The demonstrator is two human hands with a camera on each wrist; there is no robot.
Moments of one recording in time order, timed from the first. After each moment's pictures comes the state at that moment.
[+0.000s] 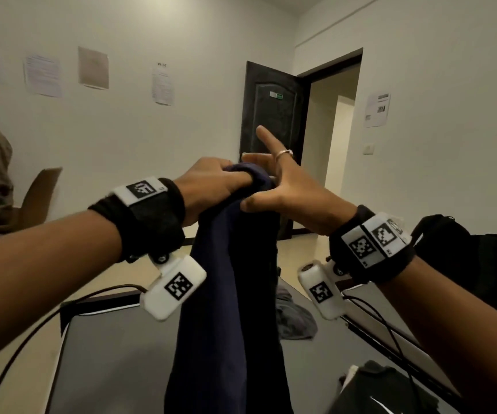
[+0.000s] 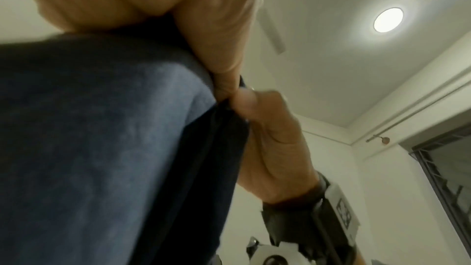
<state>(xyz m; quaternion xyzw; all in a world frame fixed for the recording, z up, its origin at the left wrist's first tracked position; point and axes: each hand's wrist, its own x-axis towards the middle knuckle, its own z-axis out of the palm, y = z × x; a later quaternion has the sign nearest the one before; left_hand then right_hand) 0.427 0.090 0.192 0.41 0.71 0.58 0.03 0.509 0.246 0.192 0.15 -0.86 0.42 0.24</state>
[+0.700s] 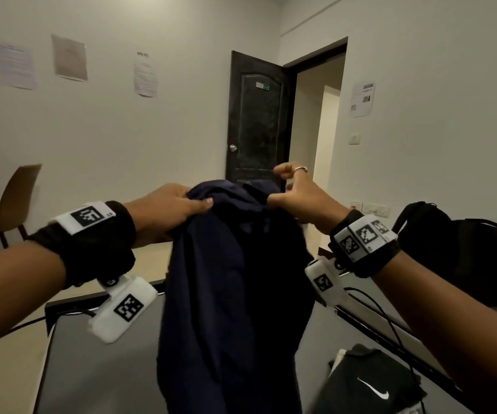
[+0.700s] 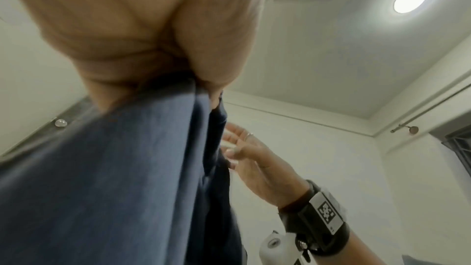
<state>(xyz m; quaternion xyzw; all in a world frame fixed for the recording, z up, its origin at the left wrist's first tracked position) 0.405 0.068 0.150 0.38 0.74 0.55 0.12 0.503 0.305 0.165 -0.07 -0.89 0.35 0.29</state>
